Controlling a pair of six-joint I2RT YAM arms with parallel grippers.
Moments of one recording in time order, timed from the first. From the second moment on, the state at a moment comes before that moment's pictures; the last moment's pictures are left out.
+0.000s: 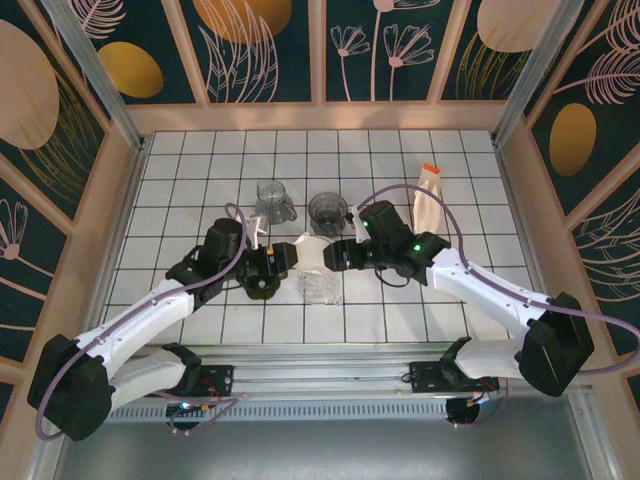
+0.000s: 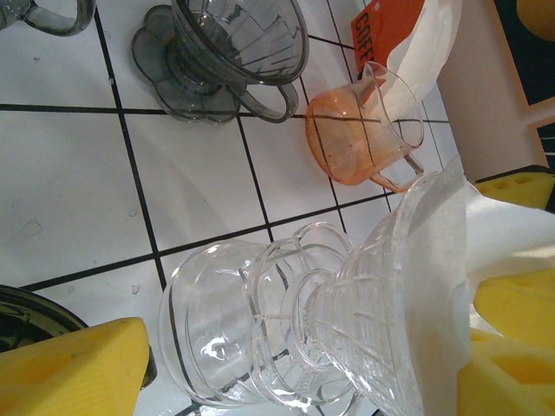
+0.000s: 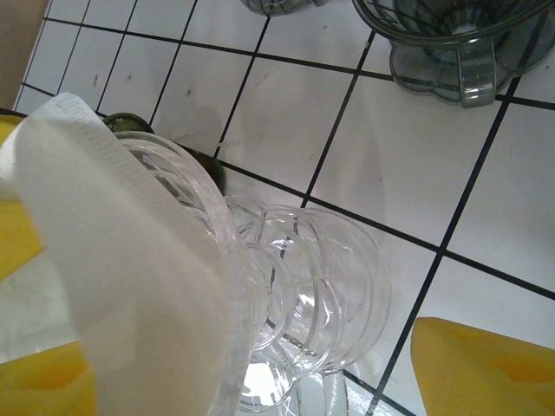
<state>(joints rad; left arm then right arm) -0.56 1.08 0.62 -0.15 0.36 -0.68 0.76 1.26 0.92 -0.46 -0.21 0.50</state>
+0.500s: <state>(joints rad) -0.56 1.08 0.62 -0.15 0.35 -0.68 0.71 1.28 0.97 -0.42 -0.24 0.51</state>
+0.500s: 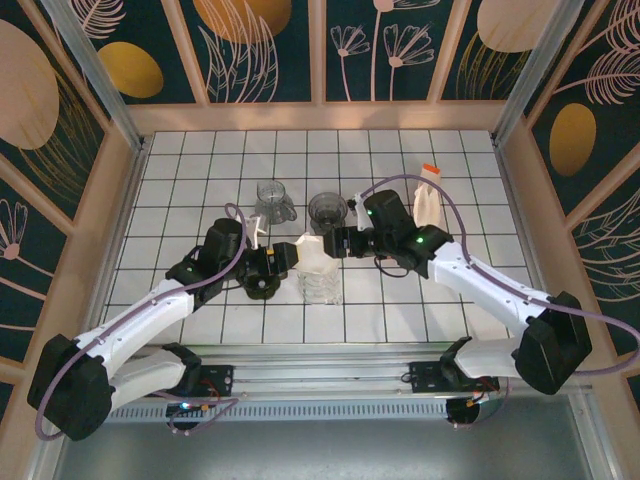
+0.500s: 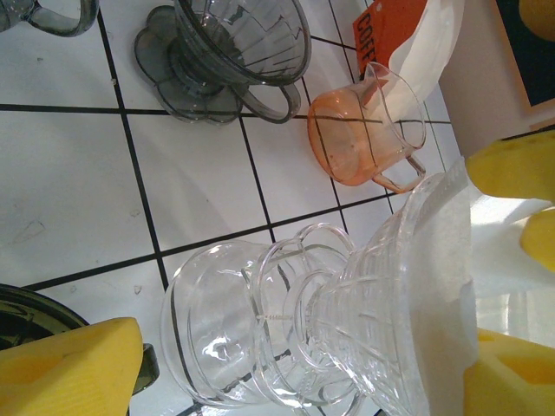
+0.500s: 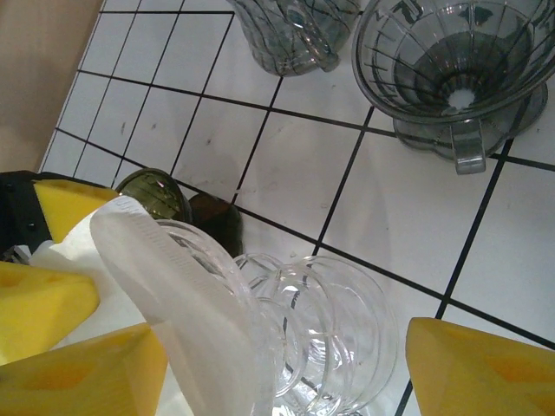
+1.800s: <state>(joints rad) -0.56 1.04 0.61 -0.15 0.33 -0.69 0.76 1.19 0.87 -0.40 -0.20 0.55</state>
